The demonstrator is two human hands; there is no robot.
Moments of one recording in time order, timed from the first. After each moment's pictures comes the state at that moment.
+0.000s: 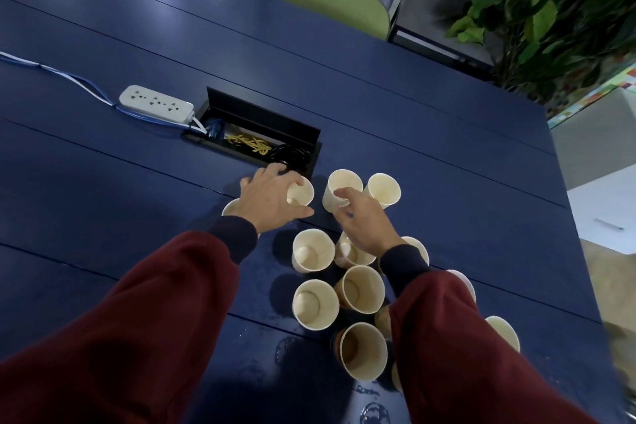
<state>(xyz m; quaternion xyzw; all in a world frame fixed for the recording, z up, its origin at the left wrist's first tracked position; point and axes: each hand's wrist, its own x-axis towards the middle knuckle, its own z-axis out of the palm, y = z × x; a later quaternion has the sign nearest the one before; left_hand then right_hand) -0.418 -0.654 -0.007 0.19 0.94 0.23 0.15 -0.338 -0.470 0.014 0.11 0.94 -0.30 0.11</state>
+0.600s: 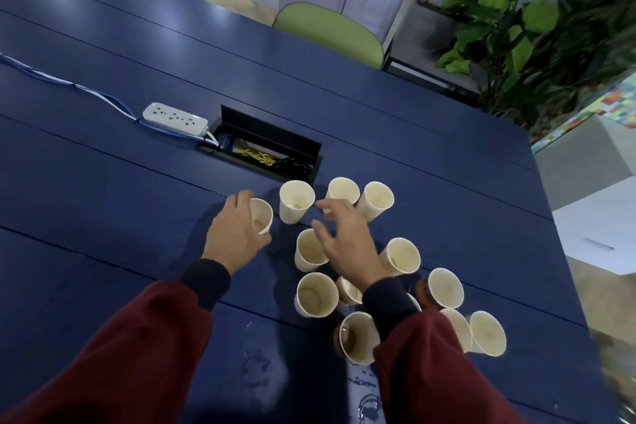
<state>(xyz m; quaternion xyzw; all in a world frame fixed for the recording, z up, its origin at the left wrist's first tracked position) -0.353 -0.719 -0.008 0.07 0.94 0.33 0.09 -0.287 -0.529 0.038 0.05 0.93 -0.36 -0.04</state>
